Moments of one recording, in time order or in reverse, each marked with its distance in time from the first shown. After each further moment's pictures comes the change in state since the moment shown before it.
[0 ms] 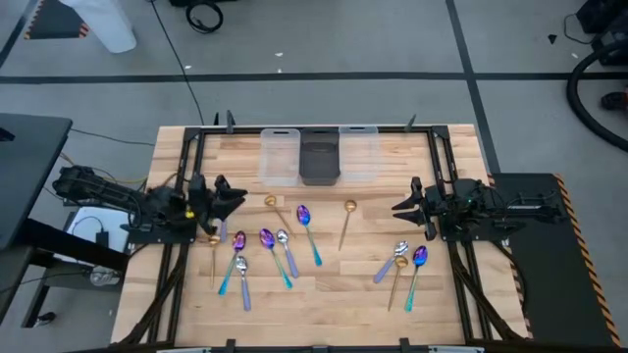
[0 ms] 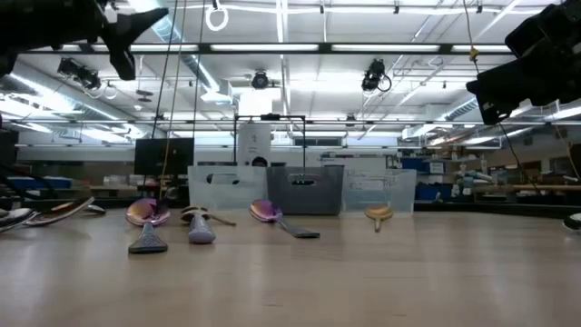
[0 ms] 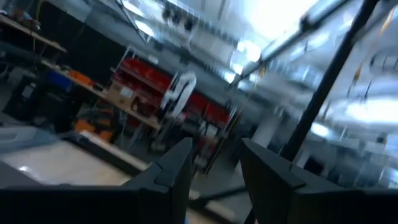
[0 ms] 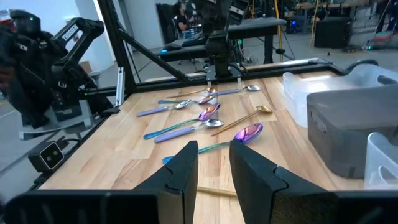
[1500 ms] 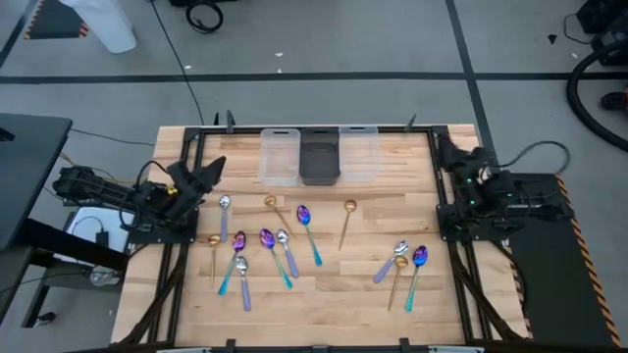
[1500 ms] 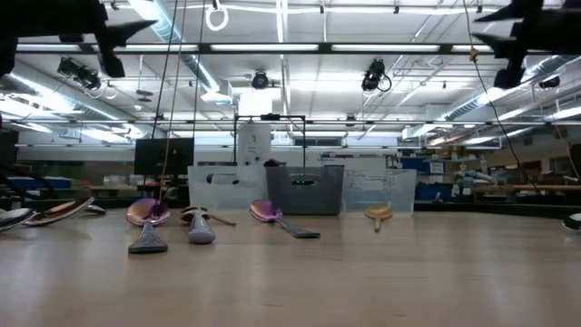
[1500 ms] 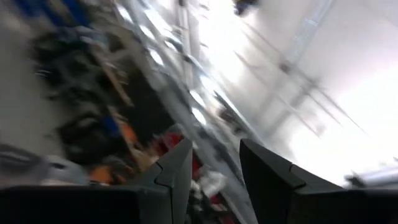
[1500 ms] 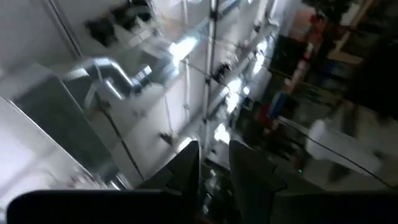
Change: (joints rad) left arm 0.001 0.001 0.002 0.270 -0.492 -0.196; right arm 0.000 0.085 0.008 0.853 0.866 0.572
